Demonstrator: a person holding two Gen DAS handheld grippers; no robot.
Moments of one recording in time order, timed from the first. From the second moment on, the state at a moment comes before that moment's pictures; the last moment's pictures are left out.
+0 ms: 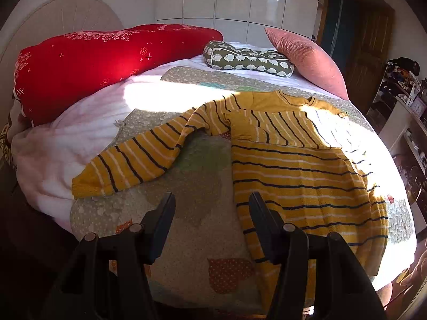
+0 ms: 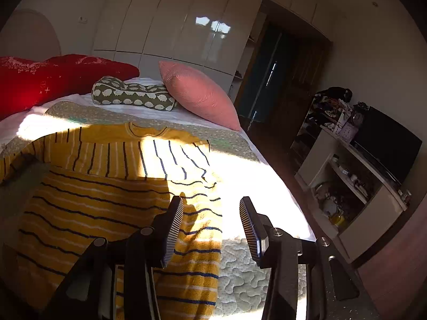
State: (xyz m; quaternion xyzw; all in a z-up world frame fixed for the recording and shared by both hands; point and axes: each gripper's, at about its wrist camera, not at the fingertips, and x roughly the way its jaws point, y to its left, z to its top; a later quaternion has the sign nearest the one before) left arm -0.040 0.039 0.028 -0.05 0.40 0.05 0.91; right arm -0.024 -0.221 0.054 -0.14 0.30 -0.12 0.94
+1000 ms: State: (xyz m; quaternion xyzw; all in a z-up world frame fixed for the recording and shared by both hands) left arm -0.045 -0.018 -0.029 0.00 0.47 0.00 0.88; right arm -0.040 -0.324 -0.042 0.14 0.46 -0.06 0.87
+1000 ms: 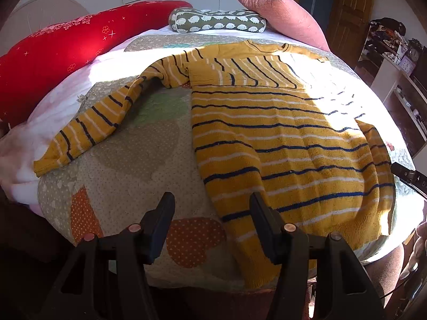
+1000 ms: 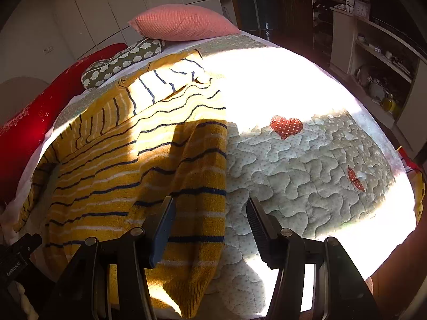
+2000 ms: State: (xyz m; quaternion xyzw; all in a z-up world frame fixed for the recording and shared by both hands) left arm -0.032 -0.028 -0.072 -0.15 0.54 -0.14 0.82; right arm -0.054 -0.330 -0.076 0.26 0.45 0.06 0.85
